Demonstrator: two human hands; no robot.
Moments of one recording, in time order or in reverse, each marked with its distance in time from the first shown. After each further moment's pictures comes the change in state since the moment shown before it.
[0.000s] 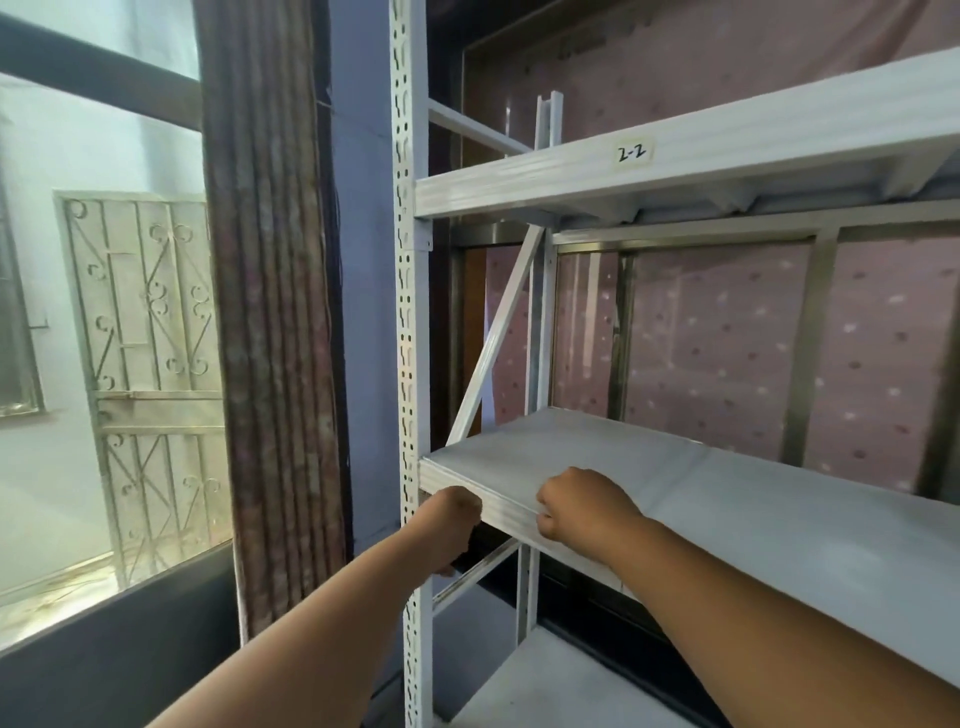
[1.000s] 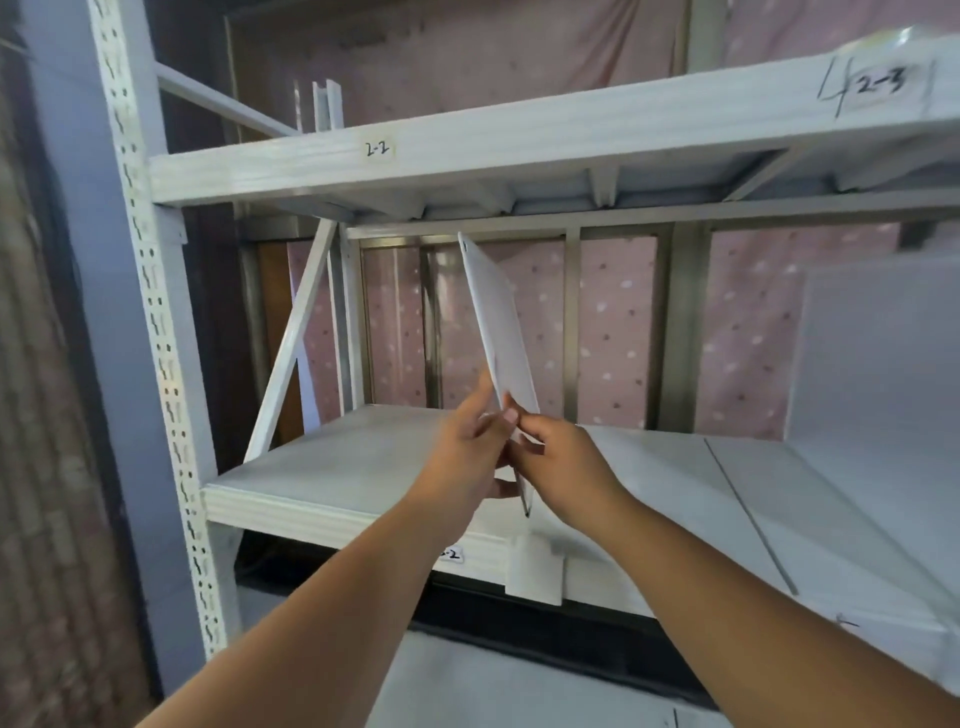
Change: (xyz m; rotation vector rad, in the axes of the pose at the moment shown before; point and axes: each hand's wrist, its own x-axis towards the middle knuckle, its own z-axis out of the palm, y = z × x) left_hand -0.064 0.142 0.149 -0.636 -0.519 0.626; right_hand -0.139 0.117 -0.036 0.903 0.573 0.177
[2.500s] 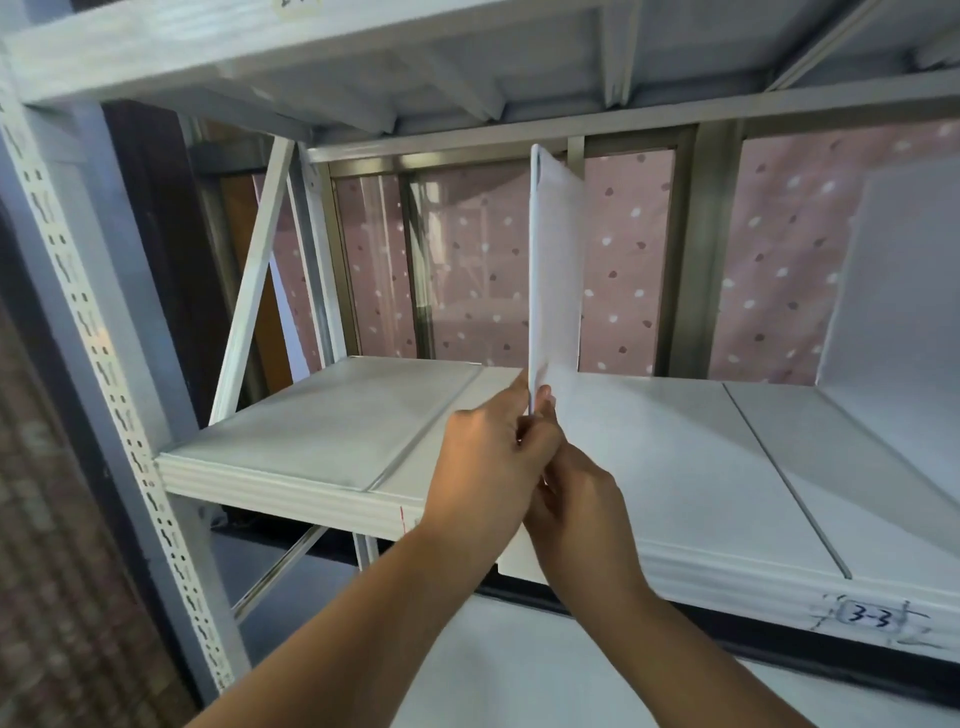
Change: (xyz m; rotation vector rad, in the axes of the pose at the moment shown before) left_hand -0.007 -0.036 0.033 0.607 0.206 0.223; right_hand -0.057 0.037 0.028 -0.186 0.250 -0.038
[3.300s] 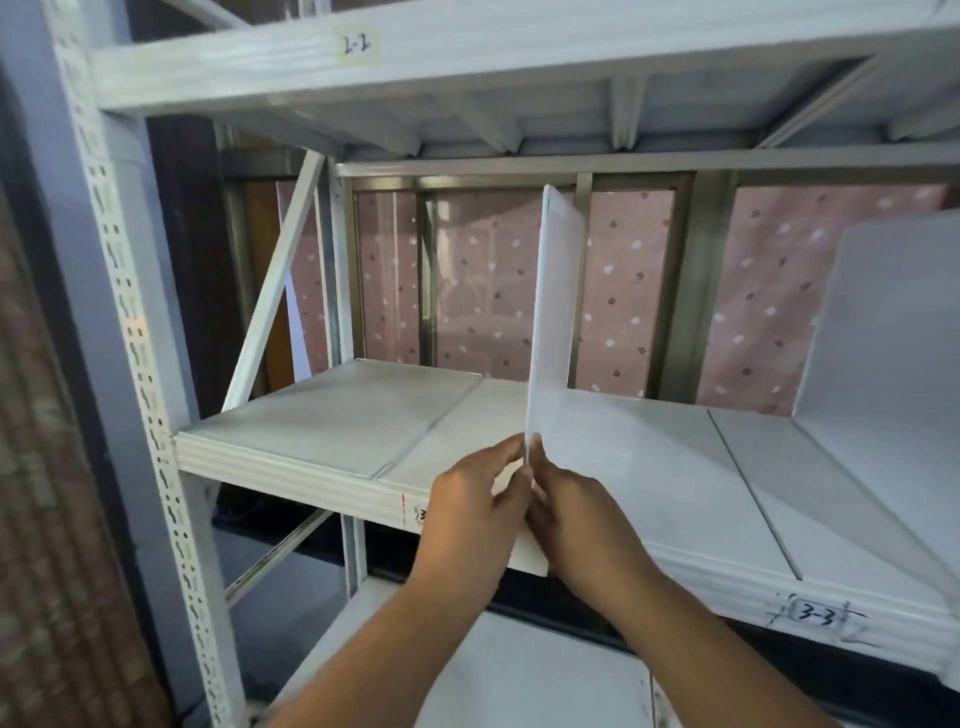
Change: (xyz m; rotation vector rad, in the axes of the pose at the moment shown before) left_hand -0.050 -0.011 -0.002 -0.058 0.000 -0.089; right_hand -0.001 0.008 -0.023 -0.283 -0.330 0.006
